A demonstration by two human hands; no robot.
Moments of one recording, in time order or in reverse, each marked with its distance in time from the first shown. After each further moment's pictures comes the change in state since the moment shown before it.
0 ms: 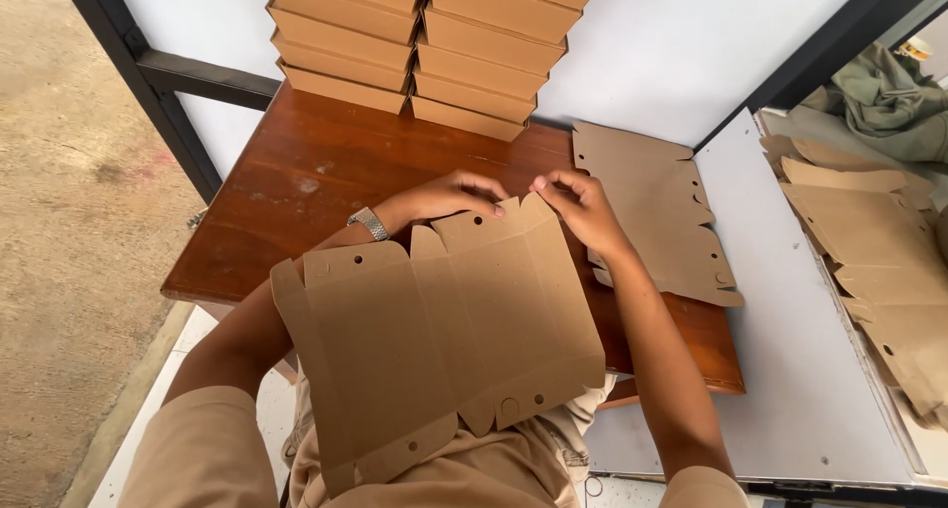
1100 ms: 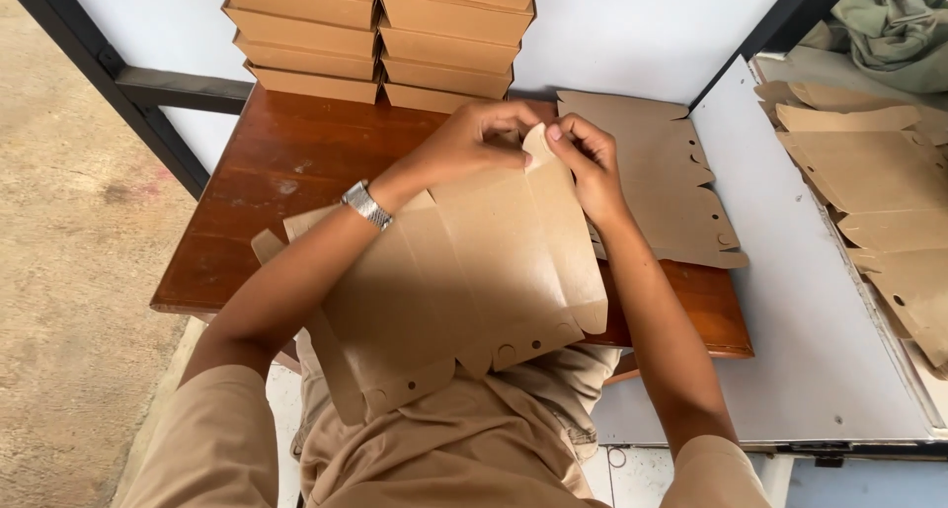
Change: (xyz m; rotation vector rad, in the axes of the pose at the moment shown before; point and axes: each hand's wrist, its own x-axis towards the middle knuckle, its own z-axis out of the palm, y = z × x) left_hand 0.020 0.101 0.036 0.188 0.071 0.396; right_hand 0.014 0.018 -0.022 0.297 0.227 -0.241
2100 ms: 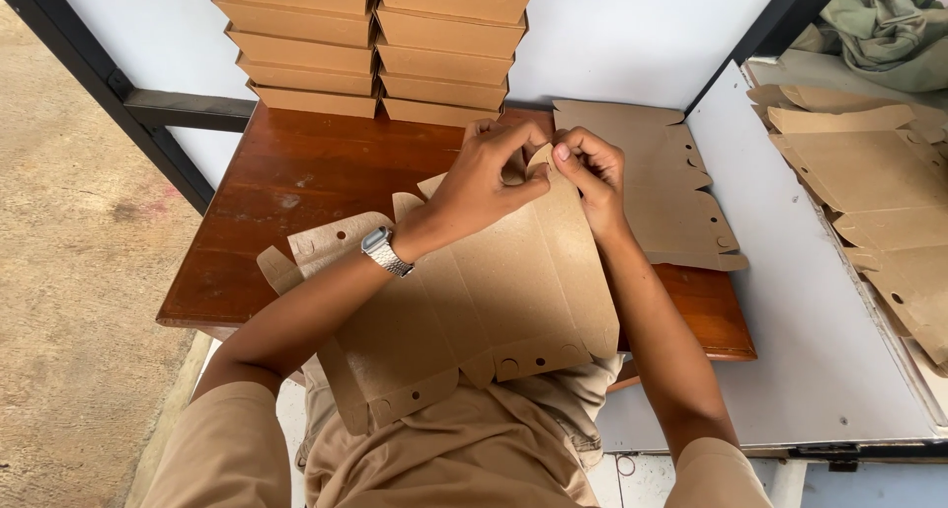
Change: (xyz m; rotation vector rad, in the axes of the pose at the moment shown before) left_hand -0.009 0.024 0.045 0.456 0.316 0.258; right_hand -0.015 -0.030 0.012 0.129 -0.035 -0.224
